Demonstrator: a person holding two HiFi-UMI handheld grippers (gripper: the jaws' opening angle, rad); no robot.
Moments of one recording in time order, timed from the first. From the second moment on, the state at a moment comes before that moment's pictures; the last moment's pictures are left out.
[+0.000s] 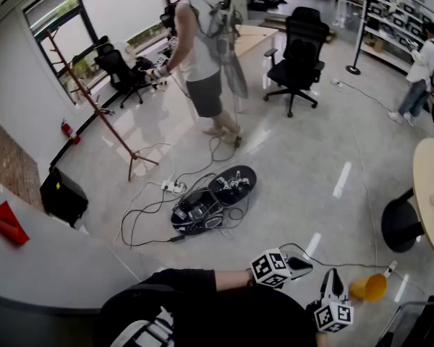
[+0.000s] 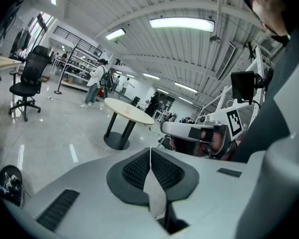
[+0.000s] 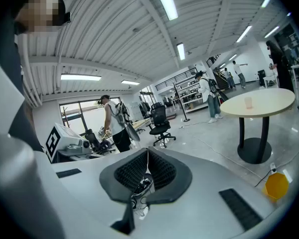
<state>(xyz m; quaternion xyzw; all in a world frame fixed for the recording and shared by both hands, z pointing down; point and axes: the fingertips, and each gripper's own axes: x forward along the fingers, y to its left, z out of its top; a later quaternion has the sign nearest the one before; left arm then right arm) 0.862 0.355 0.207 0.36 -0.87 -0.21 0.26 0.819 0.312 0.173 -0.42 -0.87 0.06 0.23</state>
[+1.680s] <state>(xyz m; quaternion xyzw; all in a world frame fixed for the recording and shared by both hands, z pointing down) 0.605 0.609 0.254 0.31 -0.89 -0.25 0.22 0.563 0.524 0.229 -0.37 -0.90 0.03 0.25</state>
